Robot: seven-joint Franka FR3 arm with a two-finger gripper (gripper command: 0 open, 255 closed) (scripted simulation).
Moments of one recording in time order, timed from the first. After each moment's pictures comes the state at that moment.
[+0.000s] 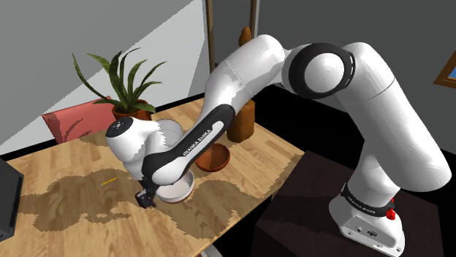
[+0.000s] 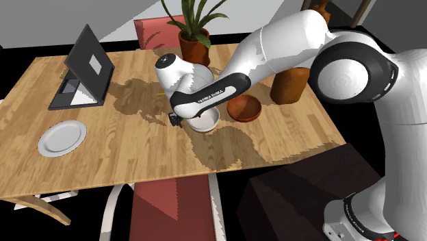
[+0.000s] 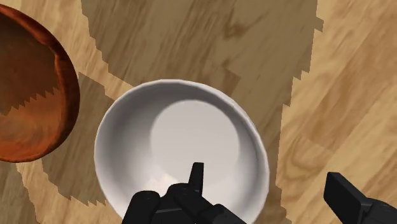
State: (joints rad) arm 0.35 0.76 0.39 -1.54 -0.48 2.15 0.72
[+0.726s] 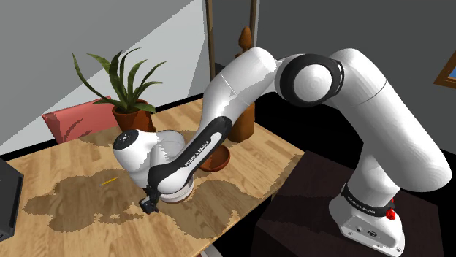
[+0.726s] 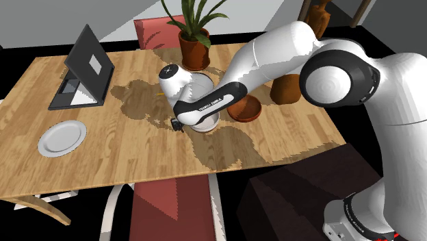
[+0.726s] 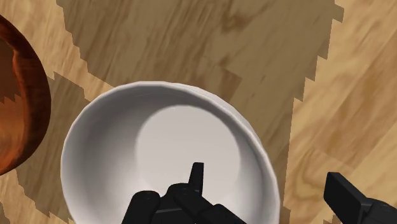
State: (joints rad) arm 0.36 0.83 0.36 -1.53 -0.51 2.21 0.73
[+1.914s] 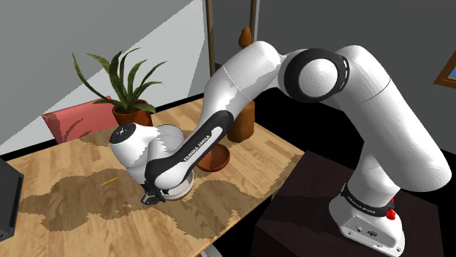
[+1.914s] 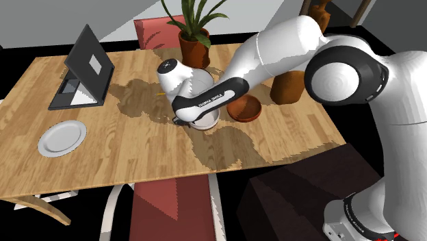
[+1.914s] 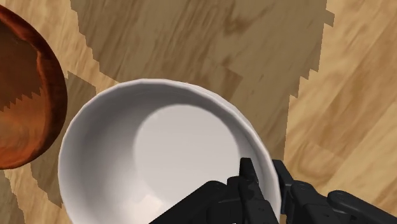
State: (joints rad) arm 0.36 0.80 0.37 -1.54 -0.50 2.18 0.72
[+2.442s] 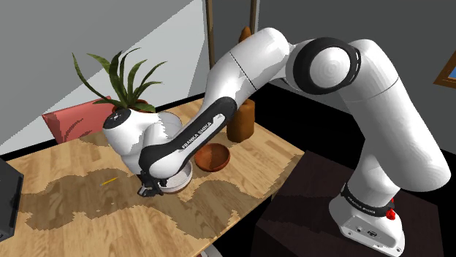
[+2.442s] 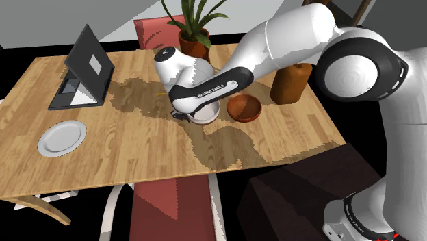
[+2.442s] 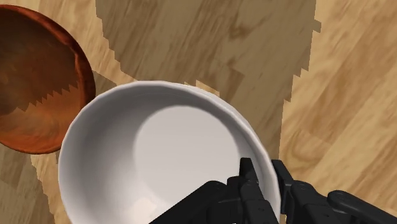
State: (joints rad) arm 0.34 0.73 0.40 -1.54 -0.47 2.12 0.70
